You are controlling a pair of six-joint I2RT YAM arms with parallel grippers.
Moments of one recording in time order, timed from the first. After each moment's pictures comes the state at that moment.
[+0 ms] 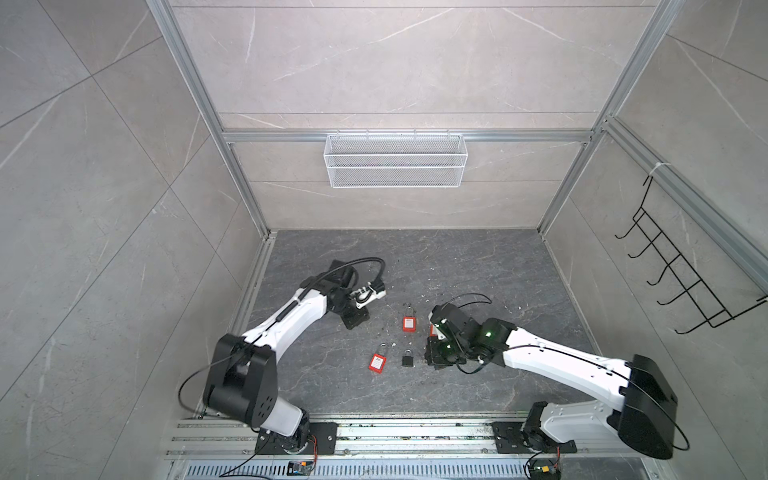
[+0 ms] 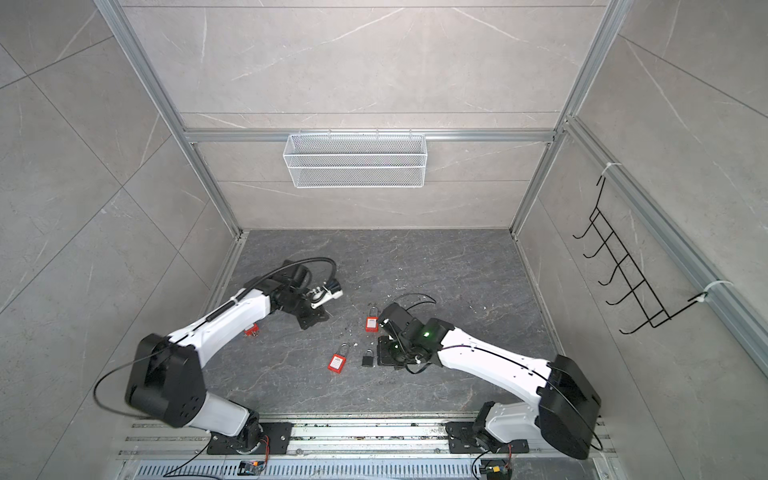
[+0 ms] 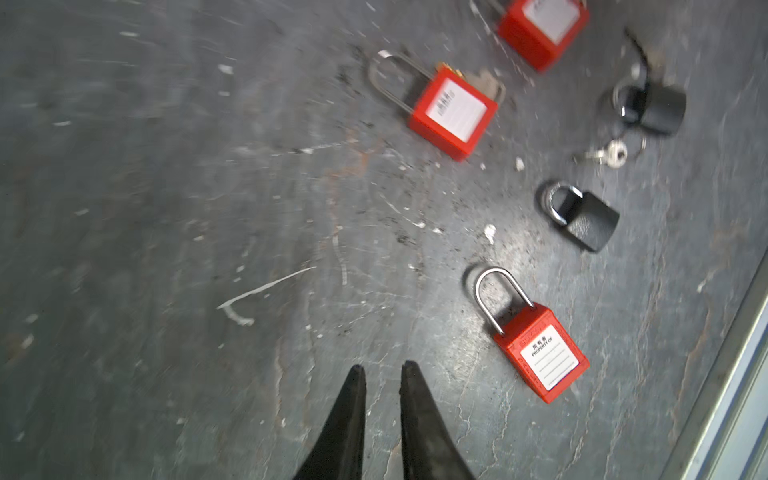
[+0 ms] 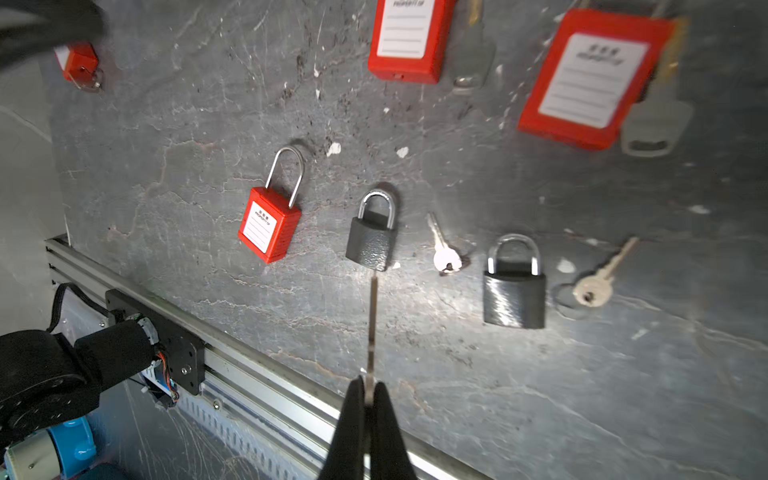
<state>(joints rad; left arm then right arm) -0.33 1.43 1.04 -0.71 0.37 0.57 0.93 1.38 0.95 -0.65 -0.14 0.85</state>
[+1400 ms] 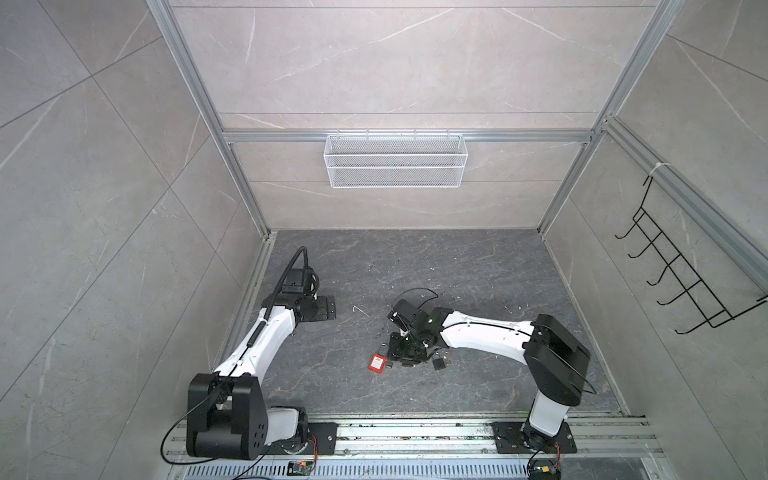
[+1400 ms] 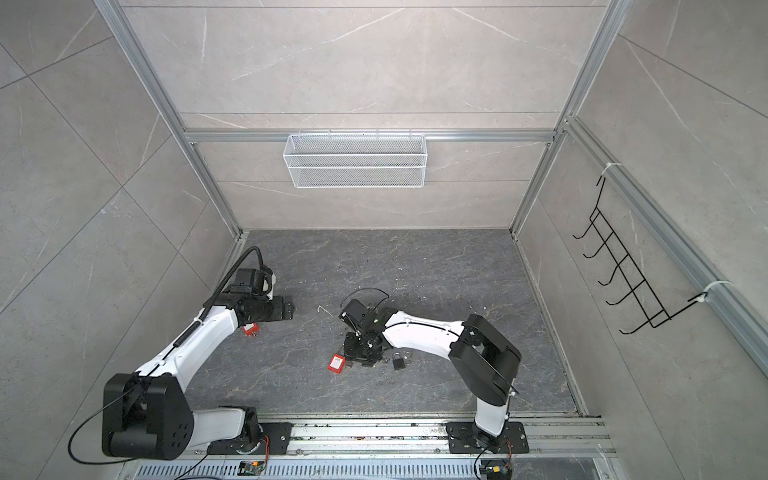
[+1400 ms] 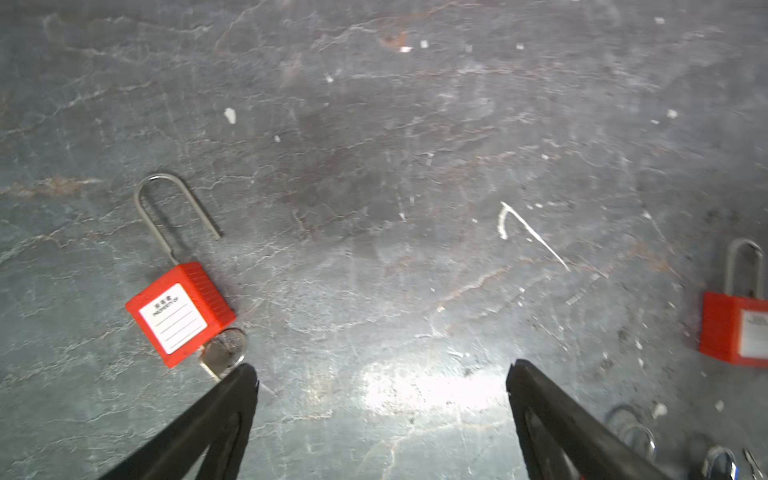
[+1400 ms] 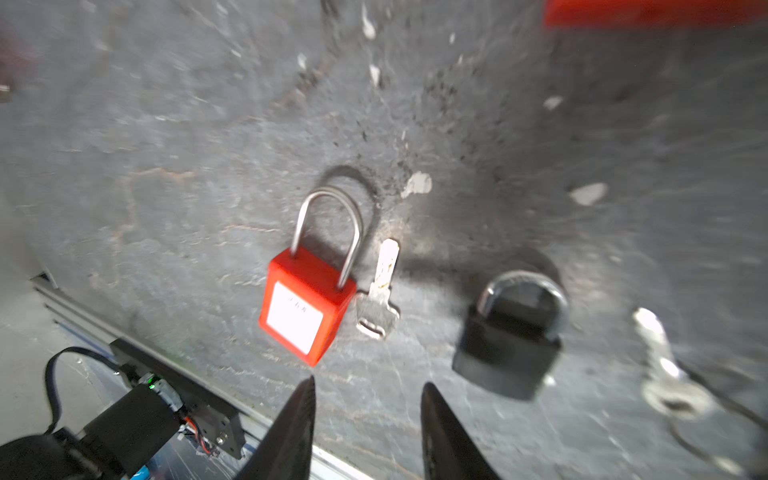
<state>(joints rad) -0.08 1.35 0.93 -0.68 0.01 -0.16 0.97 1.76 1.18 -0.58 -0.22 0.97</state>
